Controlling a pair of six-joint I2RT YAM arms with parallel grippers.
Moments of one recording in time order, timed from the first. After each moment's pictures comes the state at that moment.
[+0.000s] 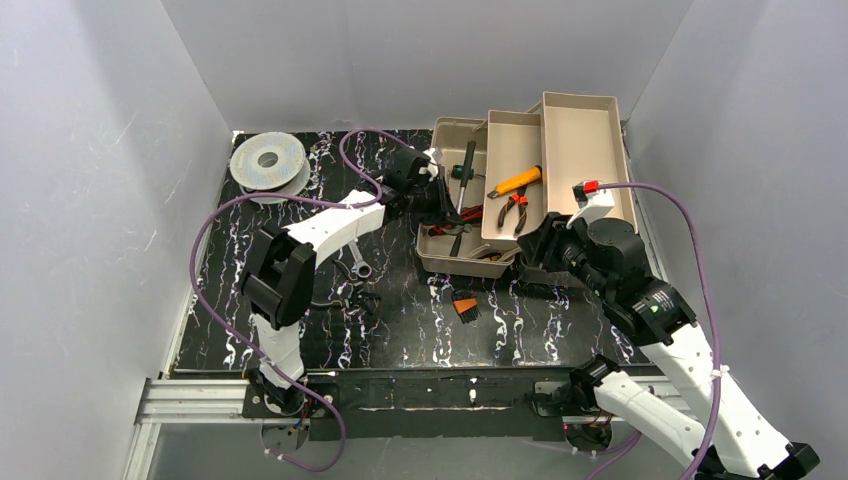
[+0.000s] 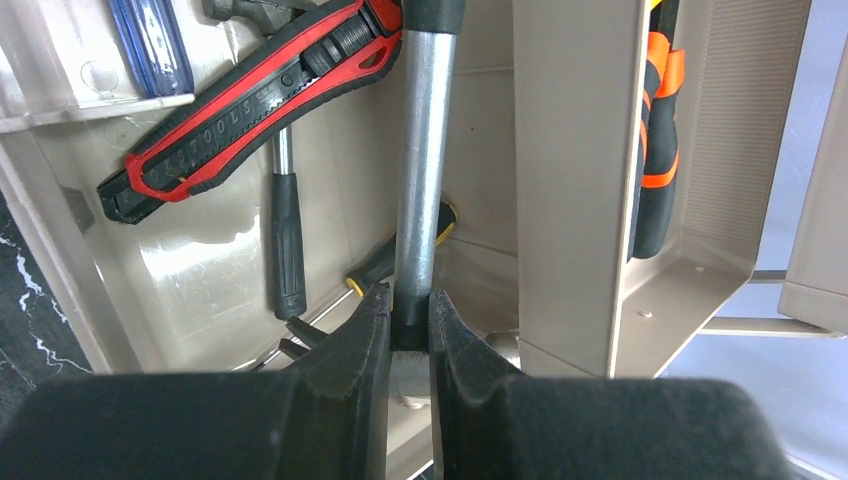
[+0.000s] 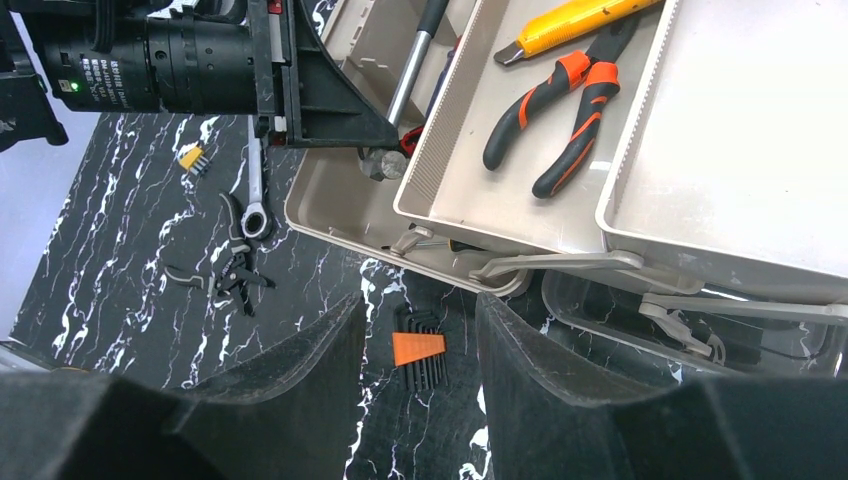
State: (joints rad) left arm -0.62 1.88 1.47 -0.33 0.32 -0.69; right arm 0.58 0.70 0.93 -0.59 0.11 0.44
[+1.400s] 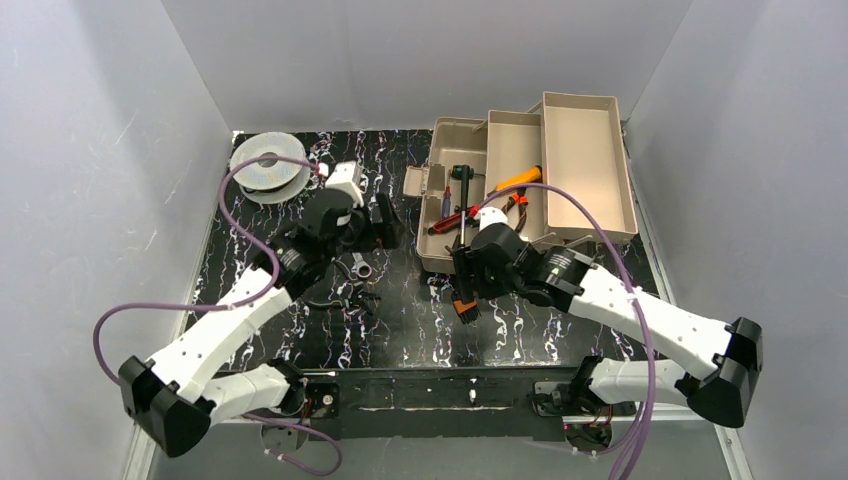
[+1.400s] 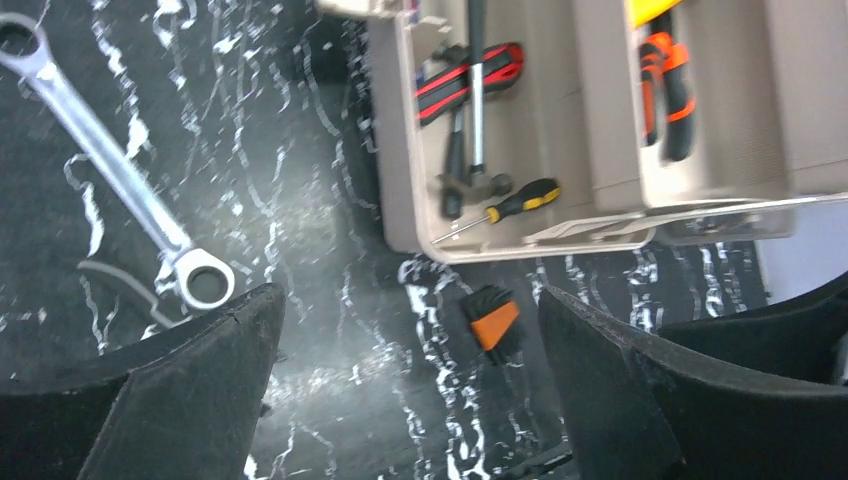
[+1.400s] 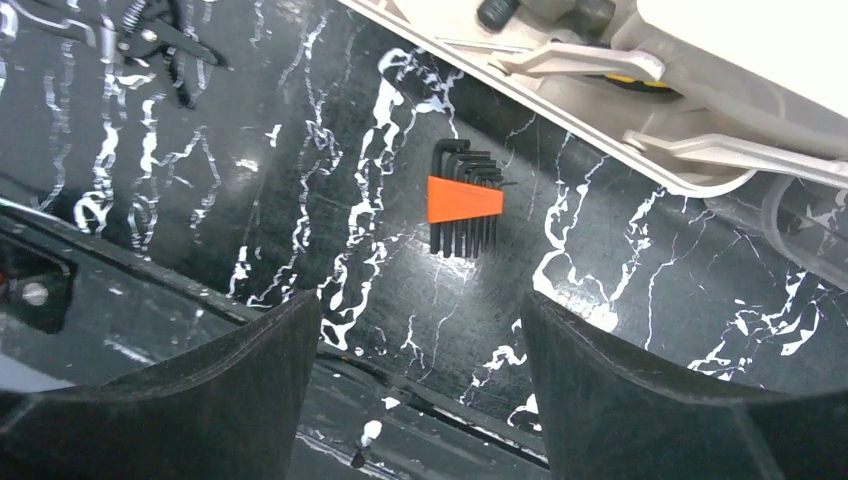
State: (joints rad) left arm -0.64 1.09 1.06 -0.49 -0.13 -0.55; right arm 1.00 1.16 1.05 -0.78 0.24 0.55
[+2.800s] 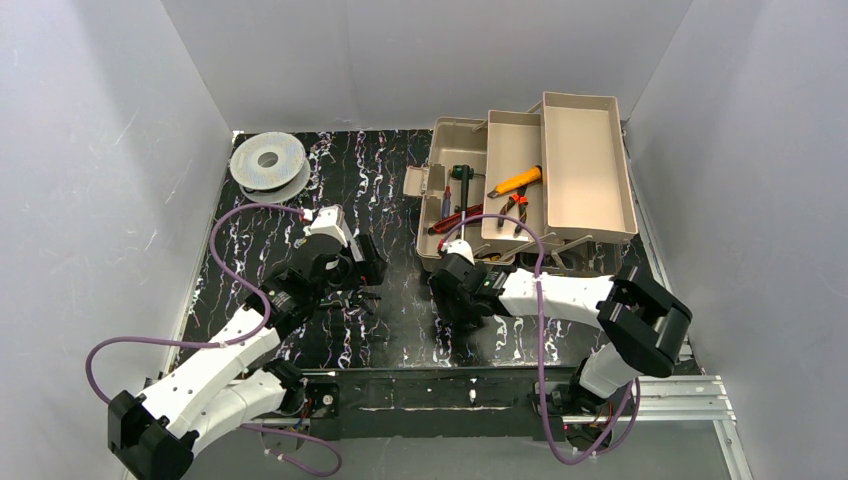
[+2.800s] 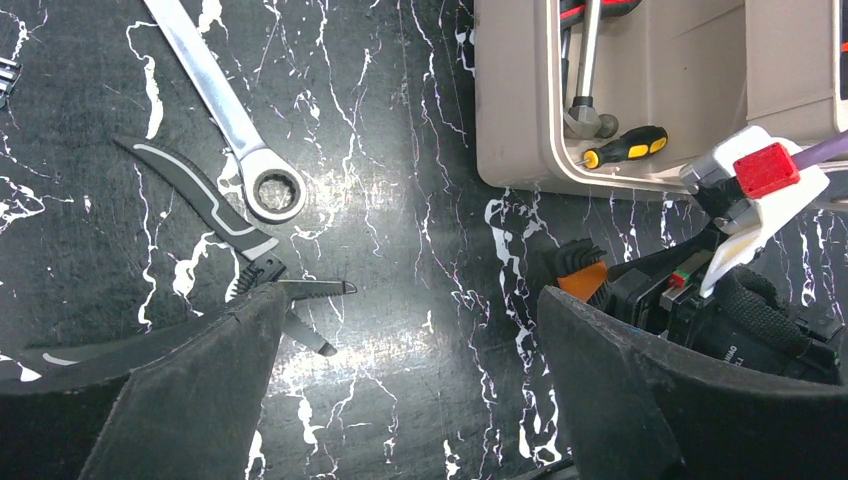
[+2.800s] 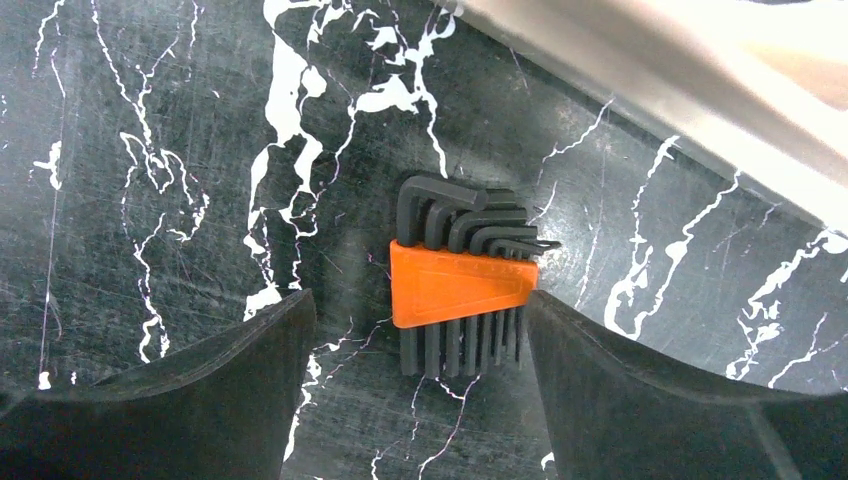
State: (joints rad) left arm -0.64 0.85 0.68 -0.44 -0.20 -0.60; right arm 1.04 1.54 0.85 -0.42 0.30 0.57
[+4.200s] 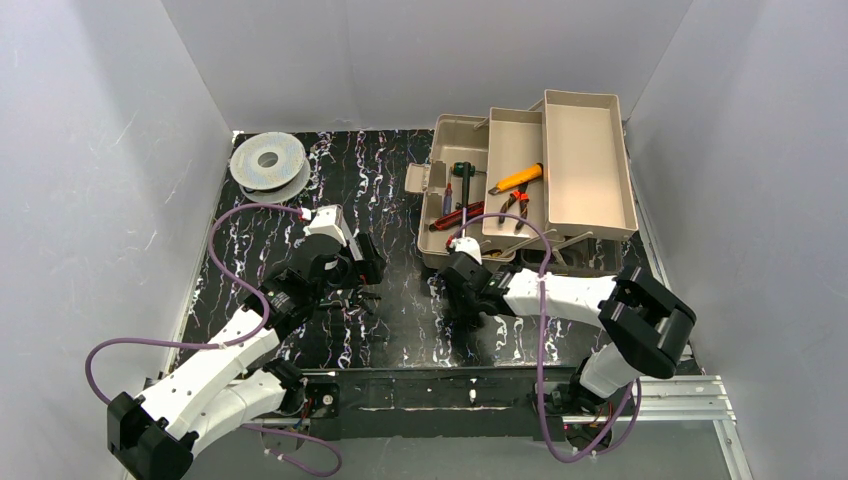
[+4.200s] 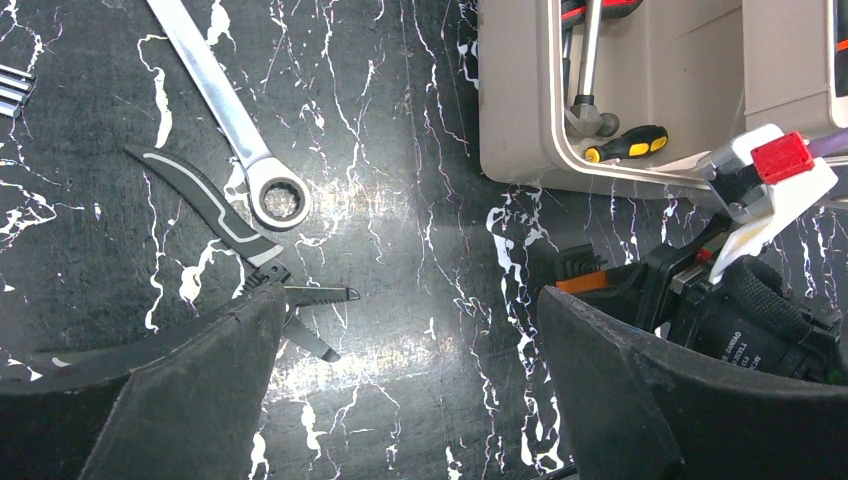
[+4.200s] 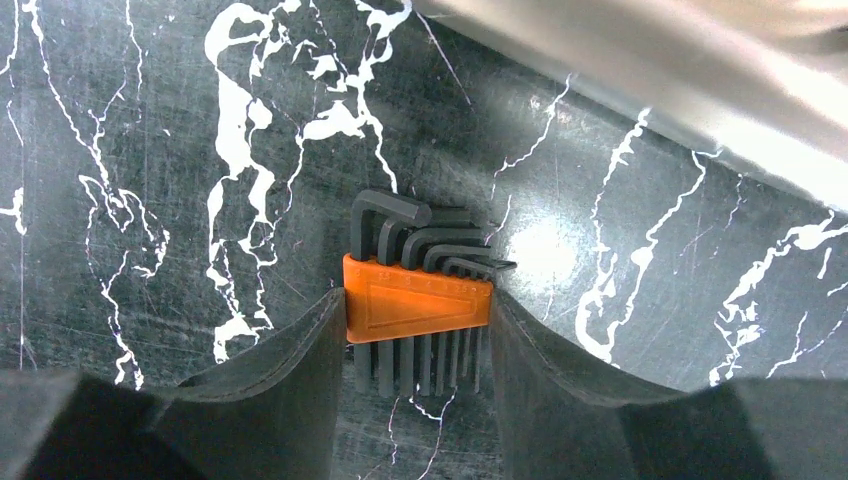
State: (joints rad) left arm -0.64 0.84 0.68 -0.43 -0.22 -0.60; right arm 1.00 1.53 0.80 -0.36 0.32 0.59
